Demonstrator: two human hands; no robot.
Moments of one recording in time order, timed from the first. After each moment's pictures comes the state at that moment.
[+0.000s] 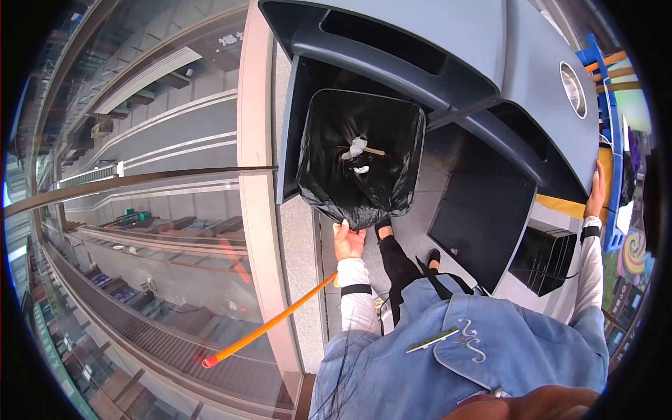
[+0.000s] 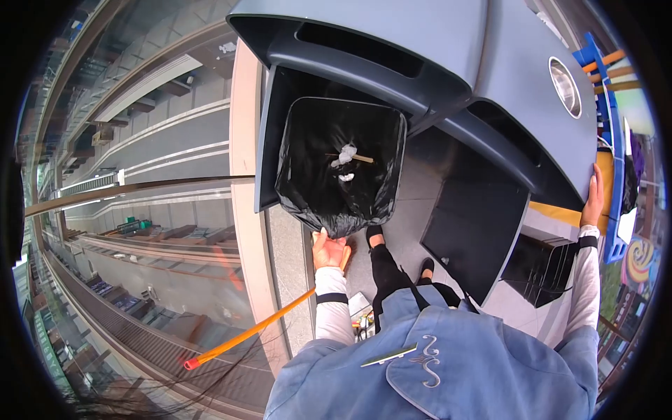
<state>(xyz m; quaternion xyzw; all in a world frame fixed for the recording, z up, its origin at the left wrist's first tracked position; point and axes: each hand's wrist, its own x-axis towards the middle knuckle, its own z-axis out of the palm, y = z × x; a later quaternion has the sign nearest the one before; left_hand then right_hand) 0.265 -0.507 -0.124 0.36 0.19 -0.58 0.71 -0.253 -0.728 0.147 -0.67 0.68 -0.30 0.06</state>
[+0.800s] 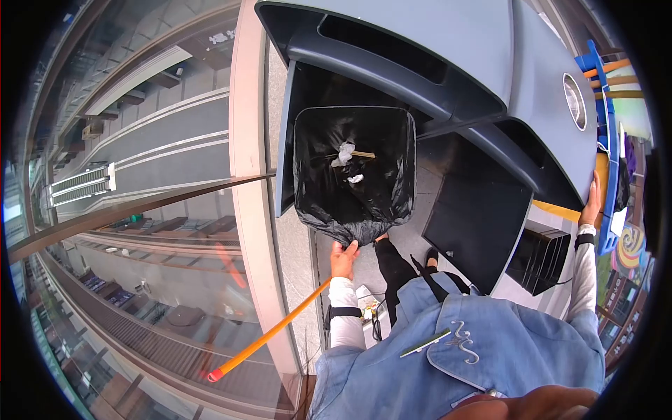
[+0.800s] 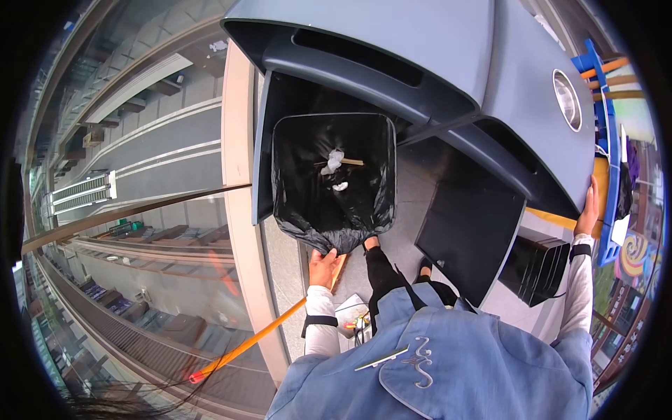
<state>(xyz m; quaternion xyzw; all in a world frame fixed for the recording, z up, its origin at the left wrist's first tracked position) 0.274 -0.486 -0.115 0.57 0.09 -0.61 0.54 -0.247 -0.727 0.145 -0.64 0.71 -0.31 0.06</state>
